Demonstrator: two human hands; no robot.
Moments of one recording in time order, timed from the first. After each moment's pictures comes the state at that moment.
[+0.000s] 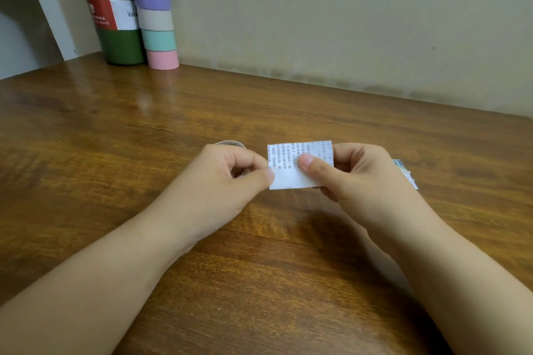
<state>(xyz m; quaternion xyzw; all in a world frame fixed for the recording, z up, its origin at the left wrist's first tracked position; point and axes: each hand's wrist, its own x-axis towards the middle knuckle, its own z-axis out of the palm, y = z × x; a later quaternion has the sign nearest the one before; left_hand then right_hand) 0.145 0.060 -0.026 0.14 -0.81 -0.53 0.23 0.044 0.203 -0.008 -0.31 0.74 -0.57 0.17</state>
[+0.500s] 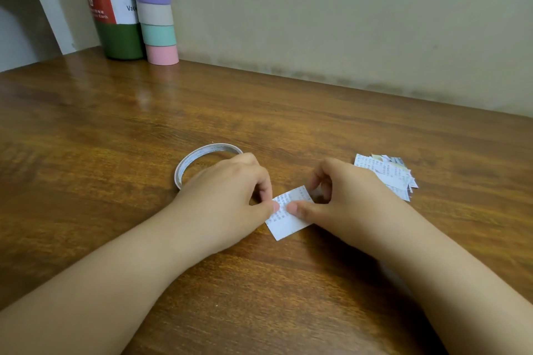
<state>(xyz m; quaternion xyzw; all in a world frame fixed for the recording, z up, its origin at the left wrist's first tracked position) 0.142 0.065 -0.033 0.15 -0.95 -0.23 0.13 0.037 0.203 -0.022 -0.37 0.90 -0.21 0.06</state>
